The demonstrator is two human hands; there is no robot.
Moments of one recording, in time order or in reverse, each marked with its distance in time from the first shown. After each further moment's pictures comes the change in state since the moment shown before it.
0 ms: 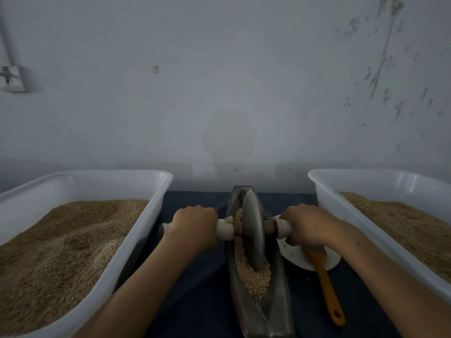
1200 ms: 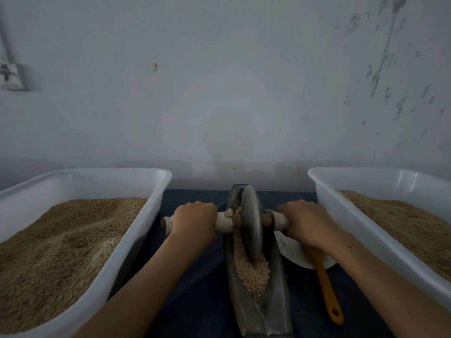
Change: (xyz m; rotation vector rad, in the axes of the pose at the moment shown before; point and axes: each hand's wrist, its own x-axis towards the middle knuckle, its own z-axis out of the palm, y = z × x) left_hand 0.000 0.005 0.003 0.001 0.118 -0.045; right_hand 0.004 0.001 0.015 0.042 0.248 0.021
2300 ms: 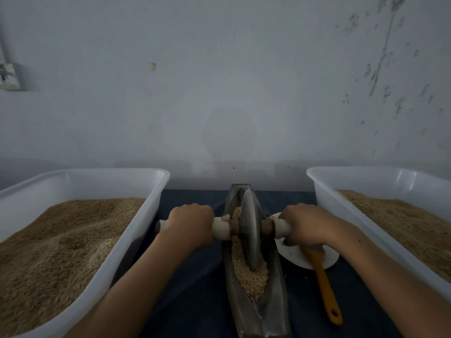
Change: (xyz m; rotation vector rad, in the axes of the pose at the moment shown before) left_hand 0.005 -0.008 -0.002 -0.024 -0.158 0.059; right_hand -0.003 -0.002 -0.018 0.001 -0.295 0.026
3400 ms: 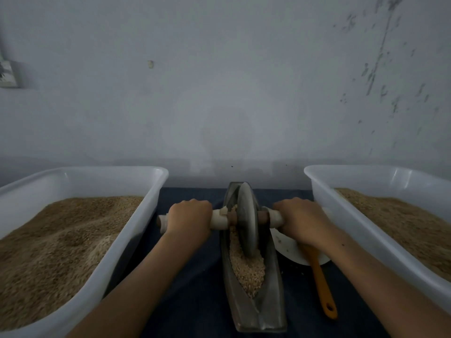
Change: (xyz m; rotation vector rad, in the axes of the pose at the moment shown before) left_hand -0.006 0.007 0.004 0.031 0.174 -0.066; right_hand 0.006 -0.001 0.016 -0.017 0.316 -0.021
